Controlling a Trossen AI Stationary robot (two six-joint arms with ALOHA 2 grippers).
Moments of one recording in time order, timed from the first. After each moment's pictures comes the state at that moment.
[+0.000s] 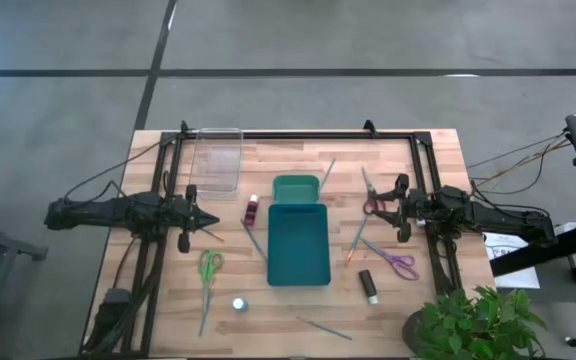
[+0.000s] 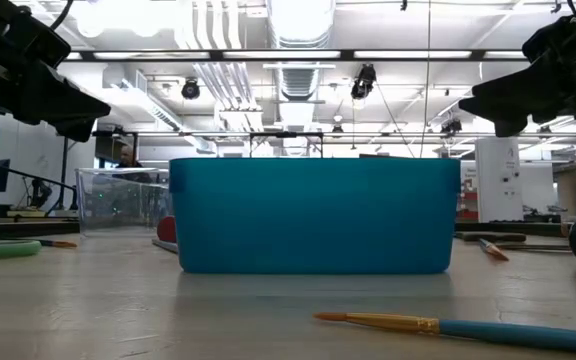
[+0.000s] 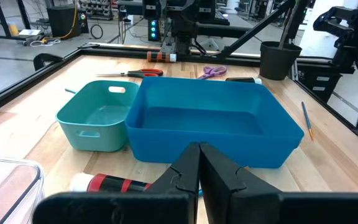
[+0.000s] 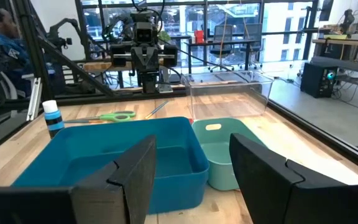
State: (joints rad) left arm -0.06 0.02 0.10 -0.29 -0.05 -0.08; right arm -0.13 0.03 0.01 0.02 -0.02 0.06
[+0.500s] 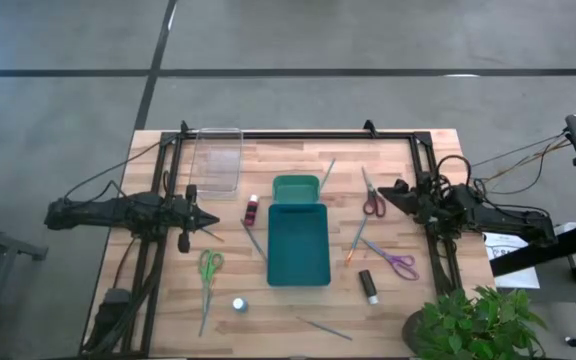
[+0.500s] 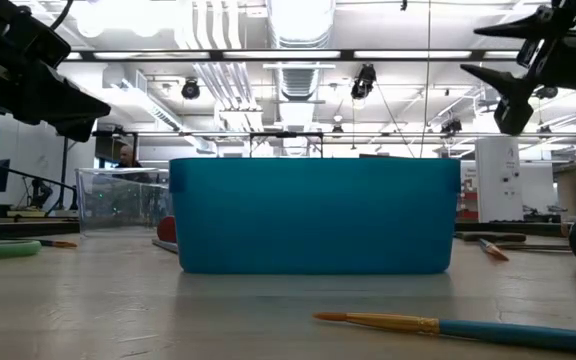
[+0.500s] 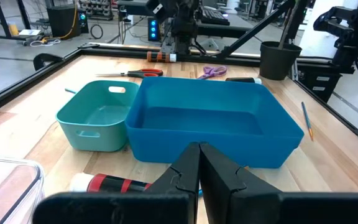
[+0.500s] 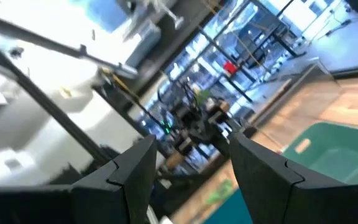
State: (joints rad) left arm -0.06 0.02 0.10 -0.29 -0.05 -0.08; right arm -0.13 0.03 0.01 0.29 0.04 0.90
